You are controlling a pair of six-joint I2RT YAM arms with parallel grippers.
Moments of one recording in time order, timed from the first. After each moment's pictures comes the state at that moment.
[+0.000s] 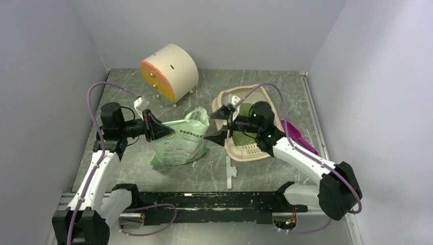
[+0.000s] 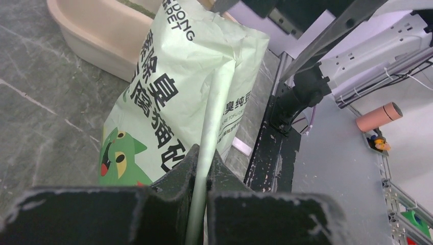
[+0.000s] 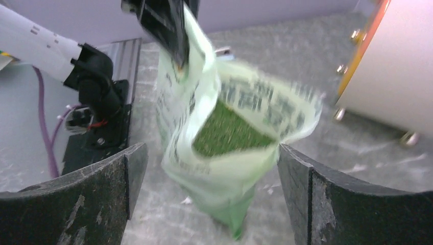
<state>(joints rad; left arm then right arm) 0.00 0.90 0.64 -0.06 1.23 -0.23 0.58 1.22 0.69 0.48 -0.83 0.07</state>
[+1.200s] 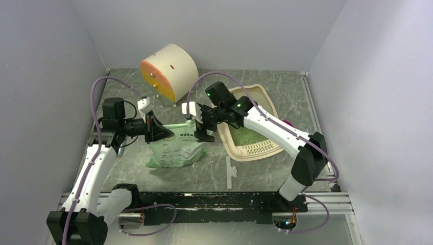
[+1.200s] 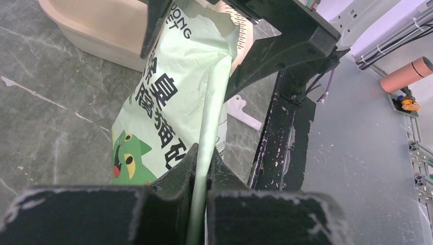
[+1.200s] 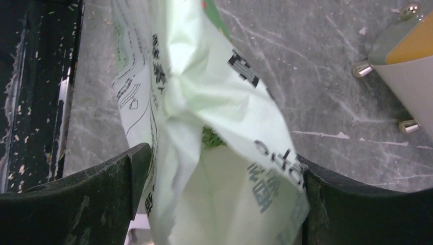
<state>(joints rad) -0.05 0.93 0.83 -0.51 1.20 0.17 0.81 1.65 1.48 -0.67 -0.56 -0.74</state>
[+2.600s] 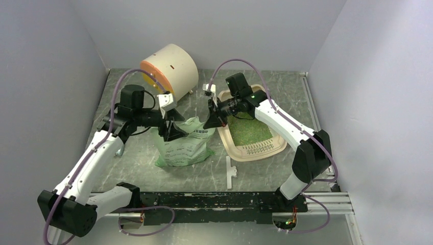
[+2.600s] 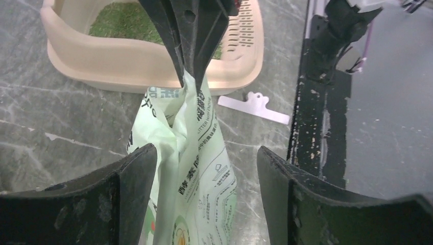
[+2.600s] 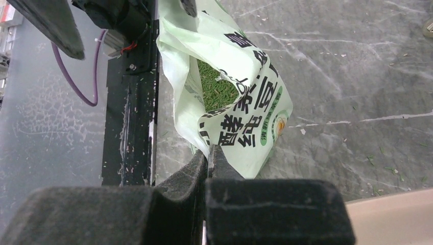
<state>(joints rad) -0.32 1.08 1.06 -0.57 0.99 0.35 0.59 1.63 1.42 -0.62 -0.95 -0.38</state>
